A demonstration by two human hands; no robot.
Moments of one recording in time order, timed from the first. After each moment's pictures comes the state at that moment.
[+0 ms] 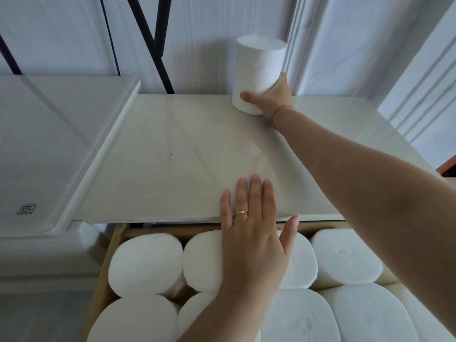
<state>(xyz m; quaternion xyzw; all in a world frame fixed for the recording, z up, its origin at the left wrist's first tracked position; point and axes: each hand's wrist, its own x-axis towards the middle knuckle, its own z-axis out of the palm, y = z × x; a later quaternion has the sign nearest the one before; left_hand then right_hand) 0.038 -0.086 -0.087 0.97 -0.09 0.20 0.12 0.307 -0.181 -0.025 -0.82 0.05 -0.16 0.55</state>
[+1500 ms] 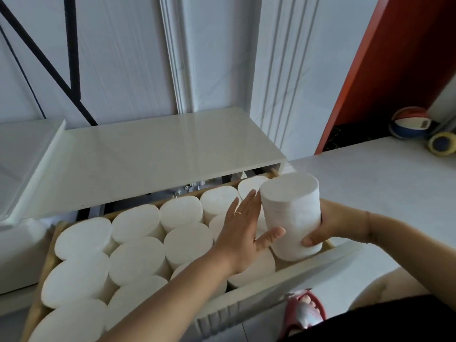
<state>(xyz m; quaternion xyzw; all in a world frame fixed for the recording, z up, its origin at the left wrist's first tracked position) -0.084 -0.191 -0.052 0.83 -0.40 -0.05 0.38 -0.131 -0.422 -0.007 -0.80 -0.07 0.25 0.53</state>
